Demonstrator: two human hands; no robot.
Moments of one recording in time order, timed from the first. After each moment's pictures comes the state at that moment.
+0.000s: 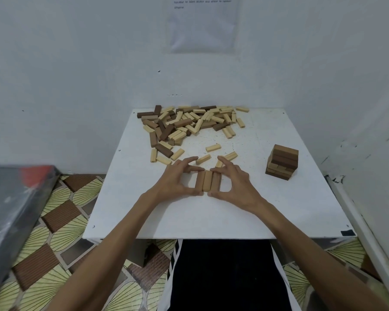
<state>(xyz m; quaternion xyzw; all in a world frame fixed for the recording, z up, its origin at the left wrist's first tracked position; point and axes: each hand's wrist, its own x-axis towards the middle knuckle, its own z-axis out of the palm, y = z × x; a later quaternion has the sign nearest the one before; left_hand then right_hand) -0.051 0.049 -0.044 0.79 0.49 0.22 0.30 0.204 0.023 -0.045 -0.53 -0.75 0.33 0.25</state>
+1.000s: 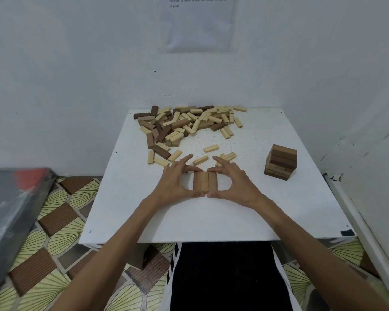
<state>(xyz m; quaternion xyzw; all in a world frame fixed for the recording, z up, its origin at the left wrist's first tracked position) -0.044 0.048 -0.054 0.77 0.50 0.26 0.29 0.211 0.038 -0.049 -0.50 -0.75 0.35 0.24</state>
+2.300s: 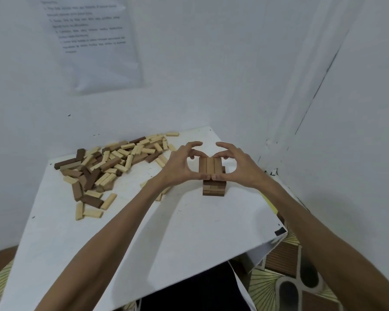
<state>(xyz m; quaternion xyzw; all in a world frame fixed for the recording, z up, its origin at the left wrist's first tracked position) 0.154 0.144 0.038 0.84 0.34 0.24 0.36 0.387 0.064 0.029 -0.61 -0.67 0.27 0.33</state>
